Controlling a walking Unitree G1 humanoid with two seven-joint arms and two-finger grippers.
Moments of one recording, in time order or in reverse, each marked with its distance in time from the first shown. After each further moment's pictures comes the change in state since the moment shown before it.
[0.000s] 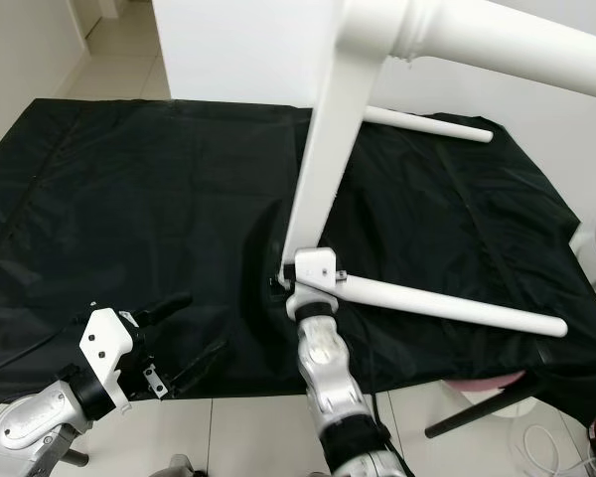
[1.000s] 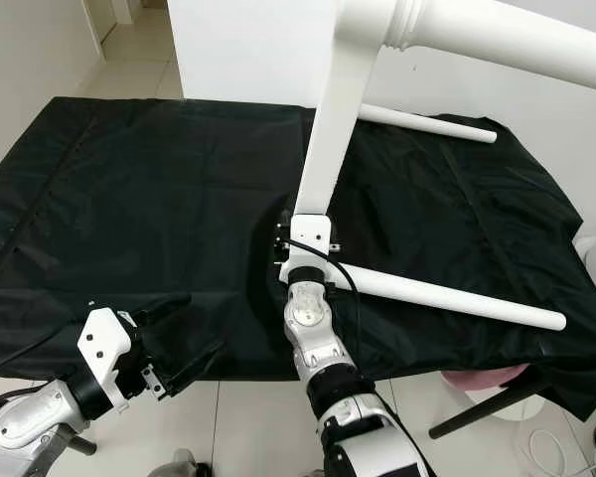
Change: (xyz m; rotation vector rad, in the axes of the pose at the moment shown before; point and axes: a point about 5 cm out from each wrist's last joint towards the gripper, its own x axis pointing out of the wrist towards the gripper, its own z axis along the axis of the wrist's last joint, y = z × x) left arm -0.001 0.002 0.000 0.011 0.005 0.004; right arm 0.031 -0.002 -0.007 -0.027 0.053 -0.127
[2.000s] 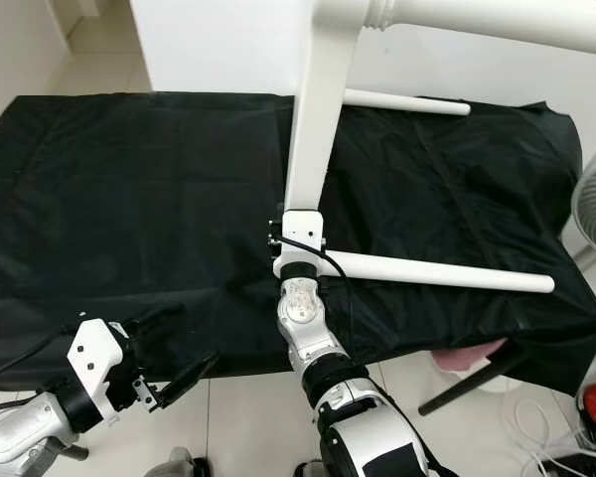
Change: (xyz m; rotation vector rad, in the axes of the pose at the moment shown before) left arm -0.013 -0.002 -0.002 0.002 0.035 0.018; right arm -0.001 0.019 0.005 0.023 -0.088 0.113
